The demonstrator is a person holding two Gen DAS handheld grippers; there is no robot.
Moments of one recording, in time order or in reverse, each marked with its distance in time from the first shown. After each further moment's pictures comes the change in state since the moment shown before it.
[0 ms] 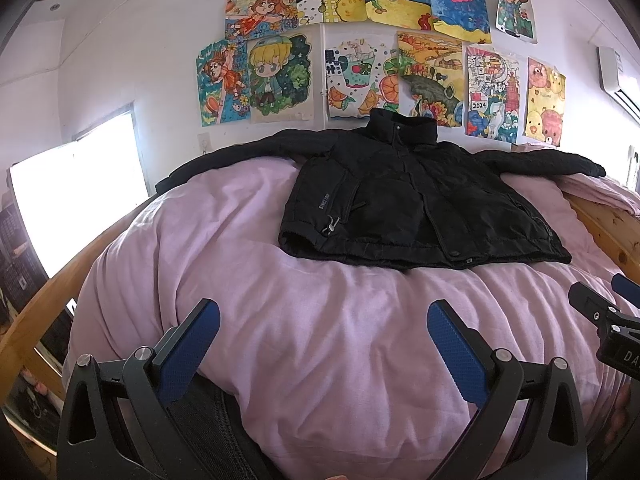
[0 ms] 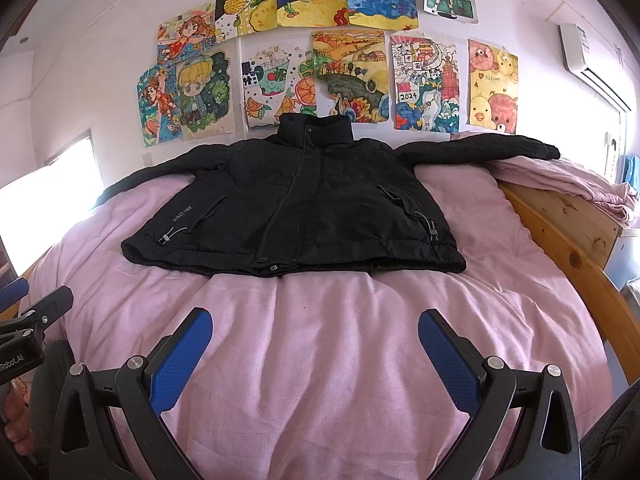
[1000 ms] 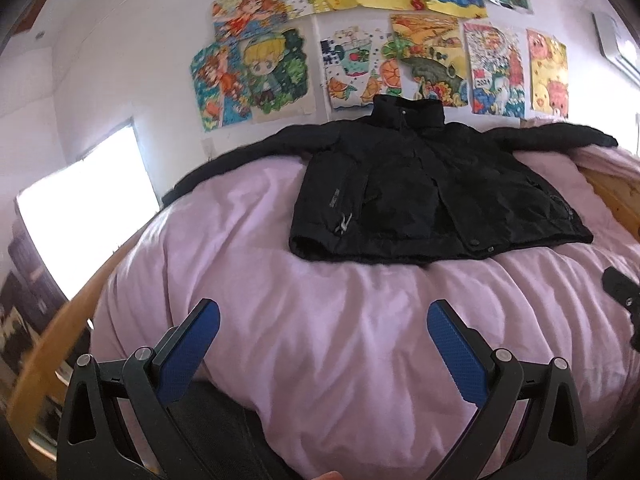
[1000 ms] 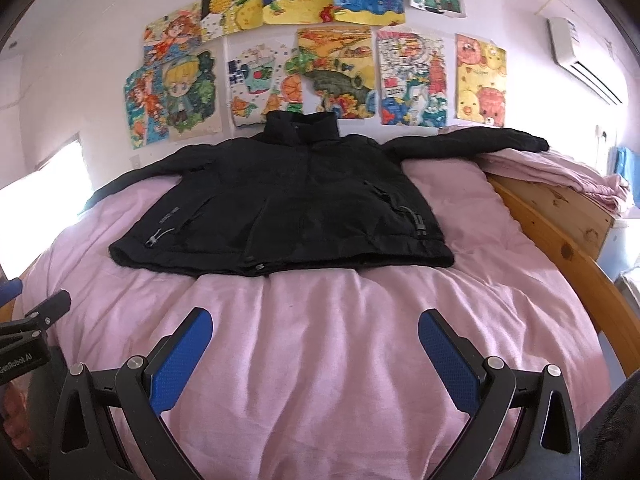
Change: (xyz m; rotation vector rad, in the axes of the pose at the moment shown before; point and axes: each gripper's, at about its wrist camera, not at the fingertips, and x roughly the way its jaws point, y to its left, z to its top) left arm 0.023 -0.008 0.015 0.126 0.029 0.069; right arm 0.003 -0.009 -0.001 0.055 0.014 -0.039
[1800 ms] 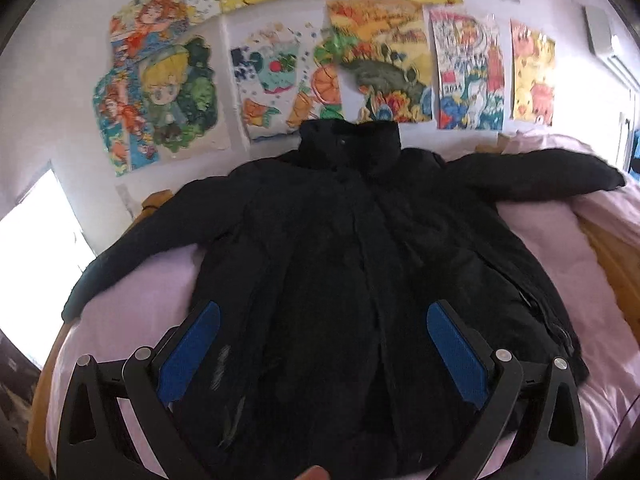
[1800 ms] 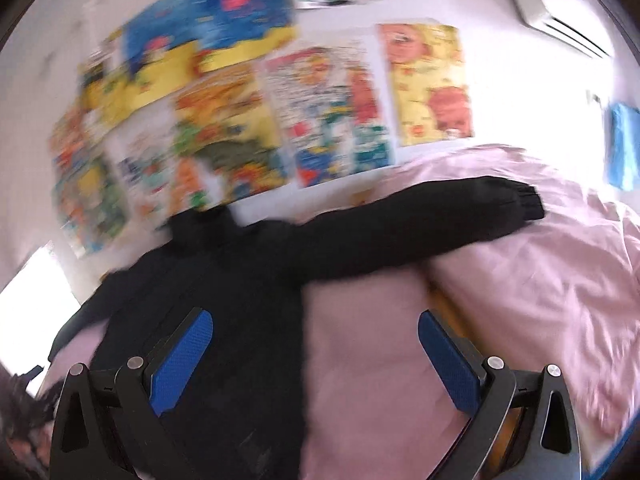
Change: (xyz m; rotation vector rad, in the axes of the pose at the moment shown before) left arm 0.180 -0.097 0.206 0.091 0.057 -0.161; right arm 0.143 -0.282 0.247 0.225 -0.026 -0.020
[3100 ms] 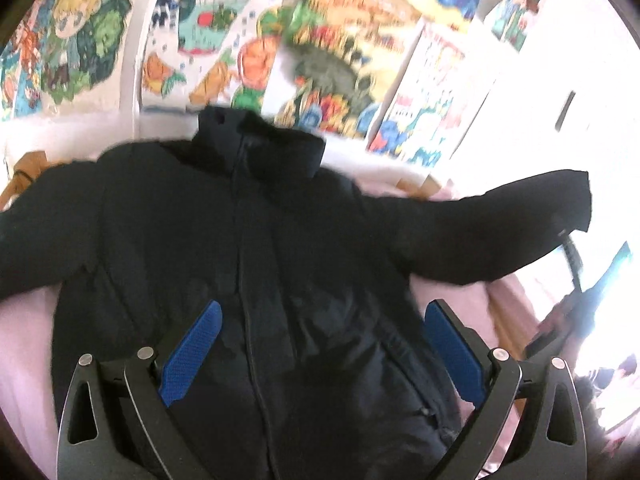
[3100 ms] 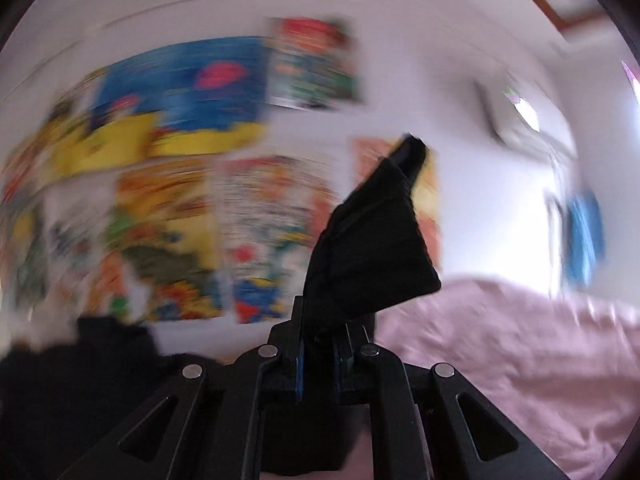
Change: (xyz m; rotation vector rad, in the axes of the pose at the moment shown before) left arm 0.082 0.047 0.124 -0.221 0.092 -0.501; right arm 0.048 0.076 0.038 -0.283 -0.501 -0.153
